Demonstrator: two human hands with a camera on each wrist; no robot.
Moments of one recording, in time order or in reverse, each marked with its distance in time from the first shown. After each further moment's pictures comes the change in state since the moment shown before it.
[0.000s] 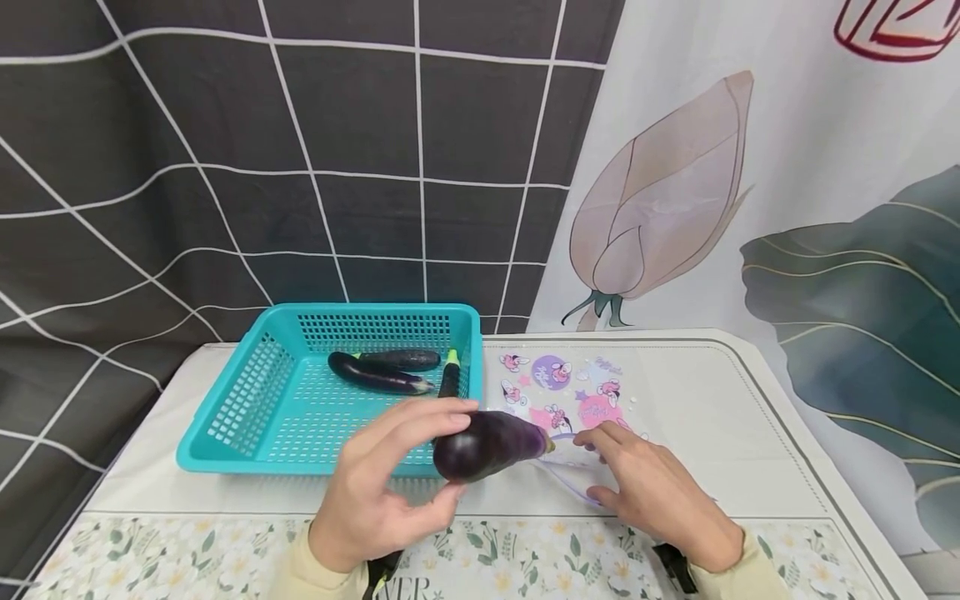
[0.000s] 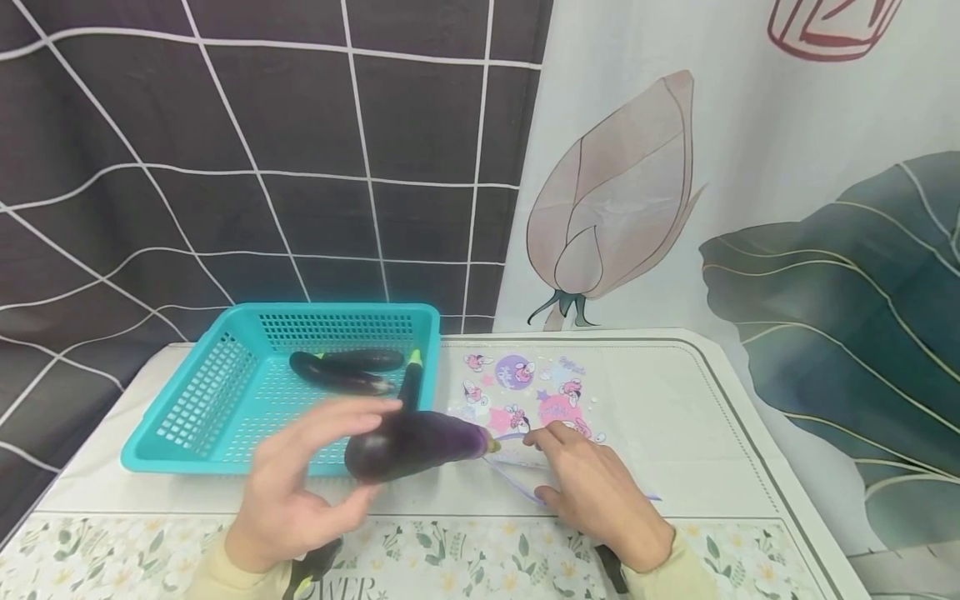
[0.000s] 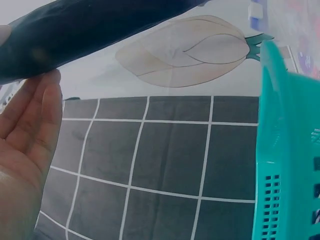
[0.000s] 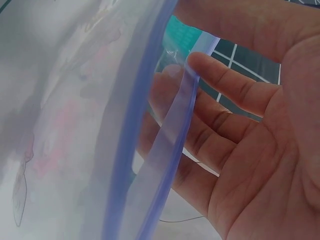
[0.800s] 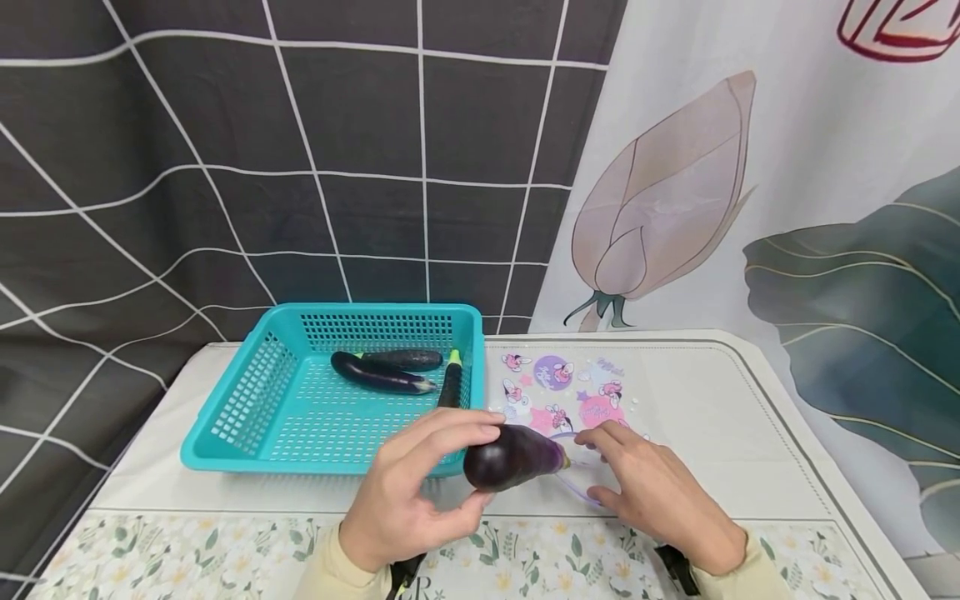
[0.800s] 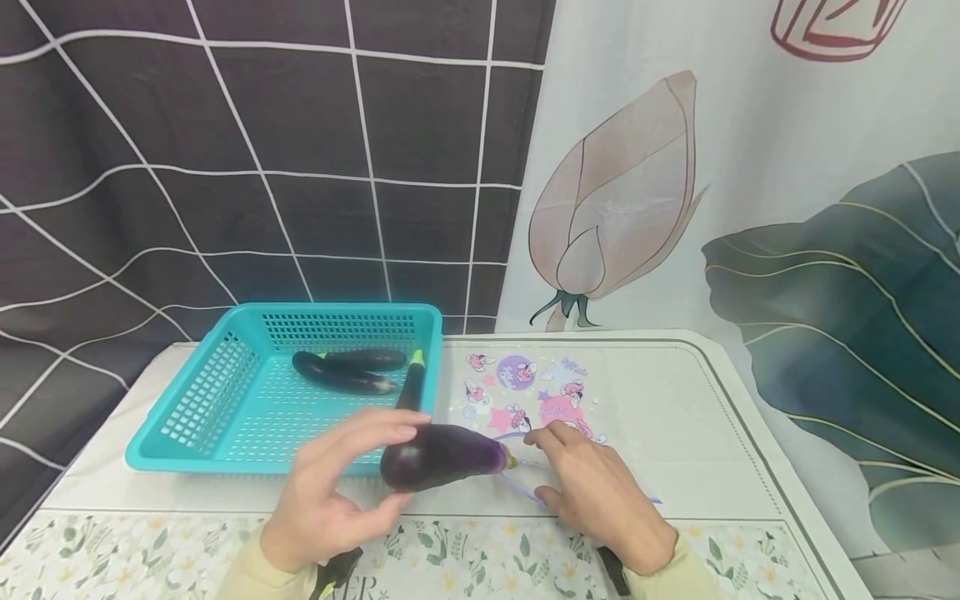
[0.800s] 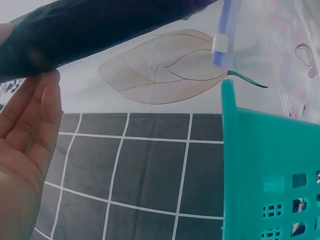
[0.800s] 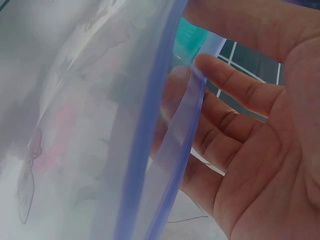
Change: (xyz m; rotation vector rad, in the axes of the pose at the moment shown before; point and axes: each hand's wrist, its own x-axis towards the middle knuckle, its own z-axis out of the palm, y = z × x) left_hand -0.008 -0.002 0.019 -0.032 -0.060 -0.012; right_hand -0.001 -0.001 -0.001 -0.020 0.033 -0.021
